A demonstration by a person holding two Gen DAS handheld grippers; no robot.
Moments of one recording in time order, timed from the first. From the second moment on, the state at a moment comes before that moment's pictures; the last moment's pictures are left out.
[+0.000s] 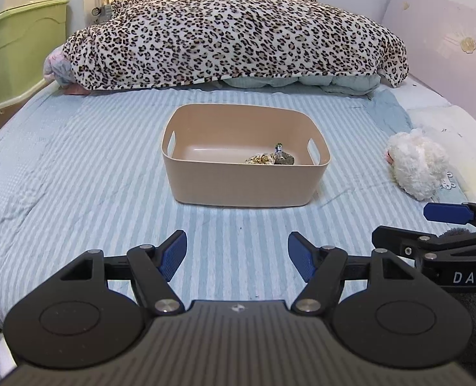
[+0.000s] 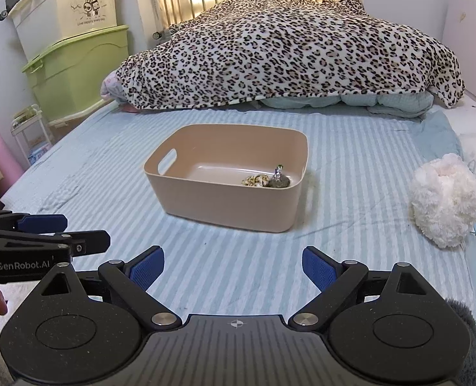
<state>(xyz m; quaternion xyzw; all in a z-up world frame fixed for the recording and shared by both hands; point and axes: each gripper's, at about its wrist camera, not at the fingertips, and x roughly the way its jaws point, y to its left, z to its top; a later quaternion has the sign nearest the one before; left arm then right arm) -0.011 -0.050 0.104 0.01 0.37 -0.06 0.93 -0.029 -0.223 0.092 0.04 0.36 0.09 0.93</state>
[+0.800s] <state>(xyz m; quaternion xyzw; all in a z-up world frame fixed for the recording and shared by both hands) -0.034 -0.055 0.115 0.02 0.37 -0.08 0.93 -0.044 -0.230 0.097 0.05 0.36 0.08 0.93</state>
